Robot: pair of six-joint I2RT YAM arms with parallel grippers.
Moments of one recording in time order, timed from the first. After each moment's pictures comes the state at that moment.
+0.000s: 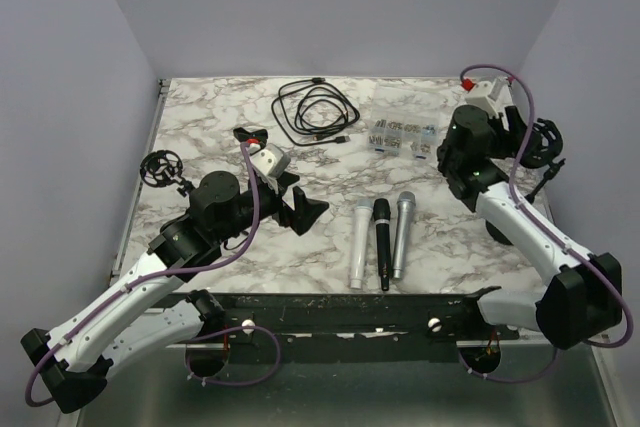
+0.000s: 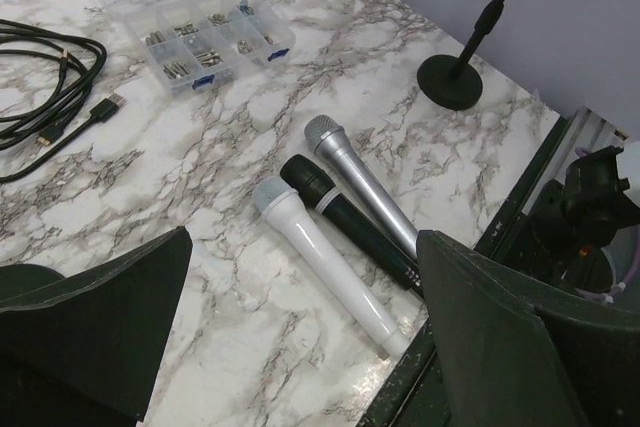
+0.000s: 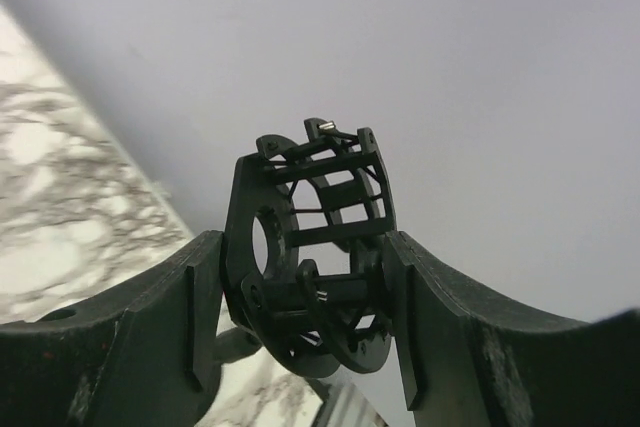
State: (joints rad) left arm -0.80 0.76 0.85 -0.23 0.14 -0.21; right arm 0.33 1.23 0.95 0.21 1.38 -0.69
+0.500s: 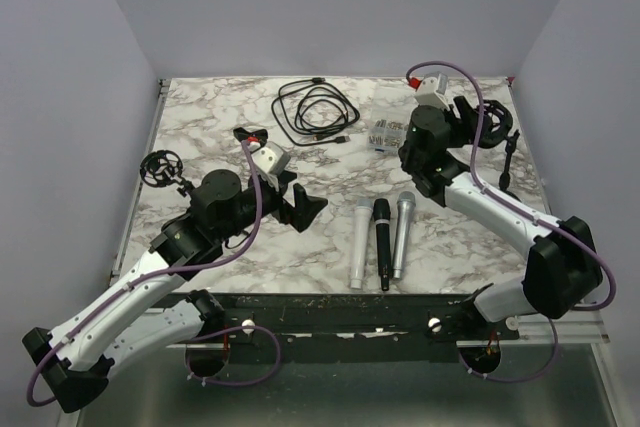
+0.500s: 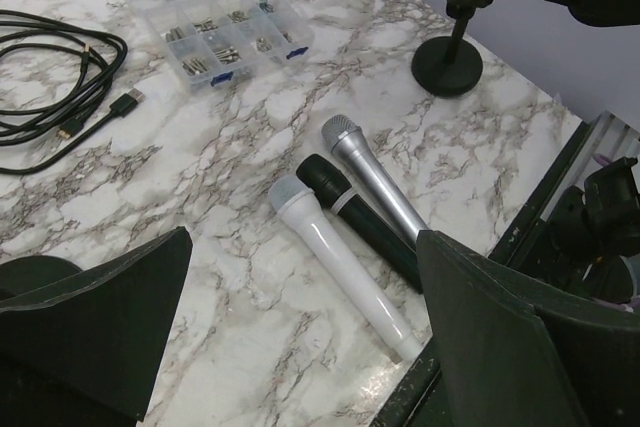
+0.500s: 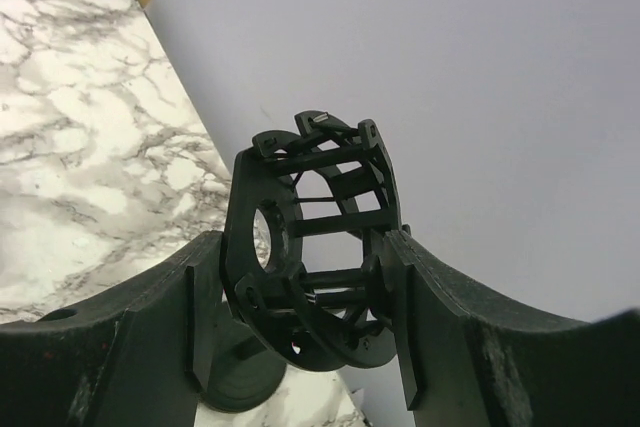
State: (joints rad) left arm -0.78 0.77 0.85 -0.23 0.11 -0.21; right arm 0.56 1.44 1.03 0.36 1.35 -0.74
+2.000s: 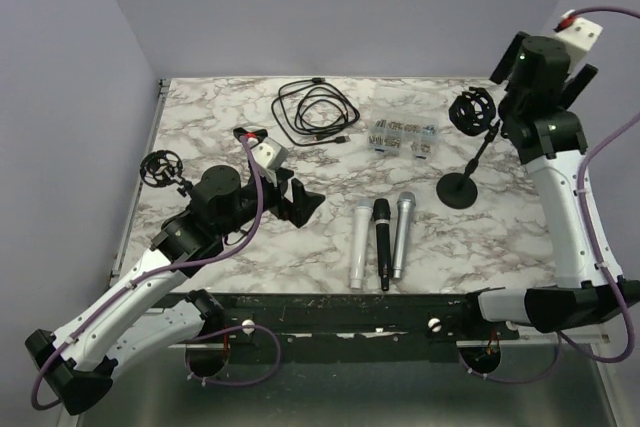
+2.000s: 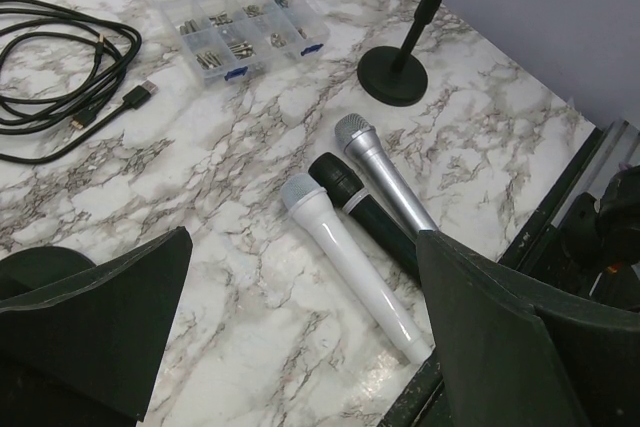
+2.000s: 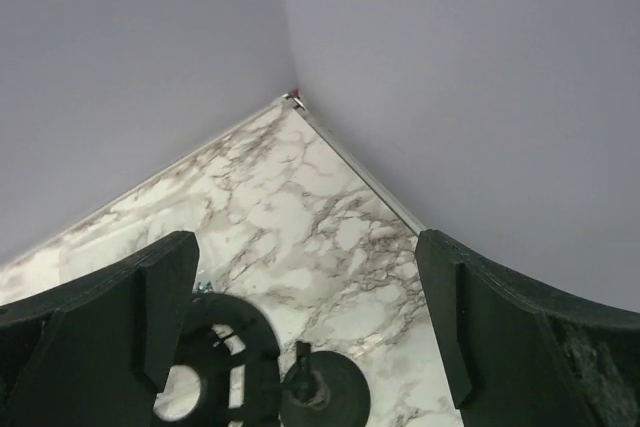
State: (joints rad) left arm -0.73 0.80 0.85 -0.23 0.14 -0.21; right arm 0.24 1.32 1.63 -0.51 0.84 0.17
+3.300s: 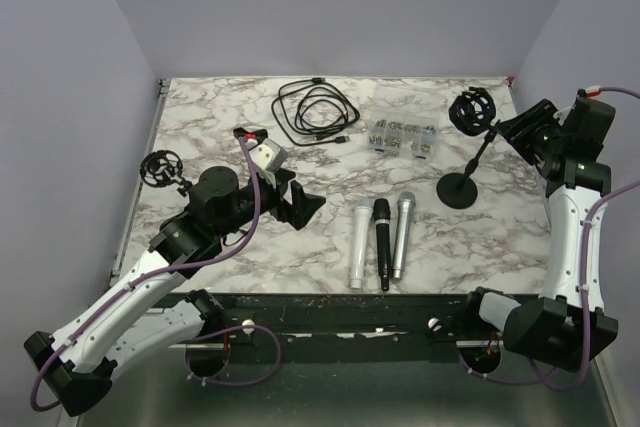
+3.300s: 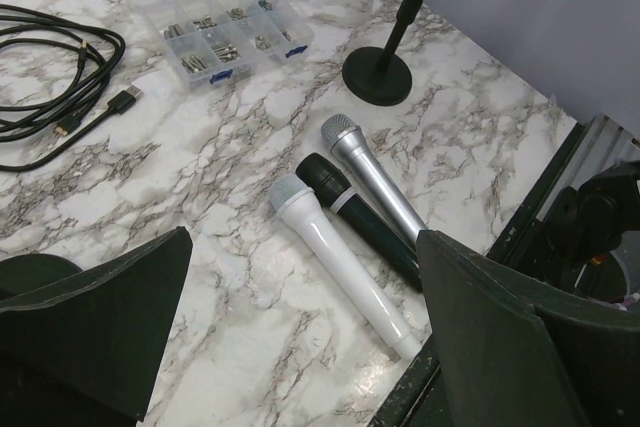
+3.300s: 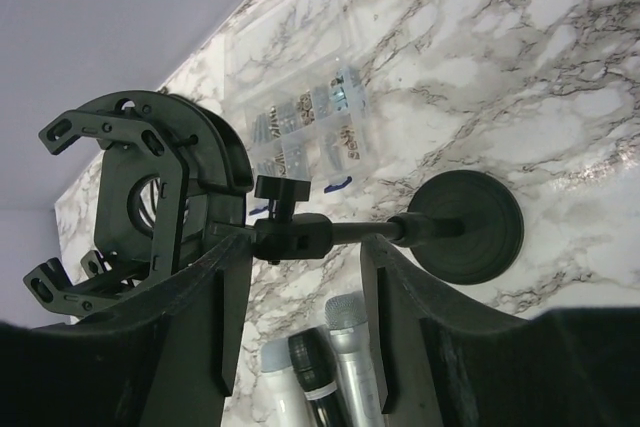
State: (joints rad) left arm -0.73 0.78 0.85 -0.23 0.17 -0.22; right arm -0.35 1.14 1.22 -0.59 -0.28 0.54
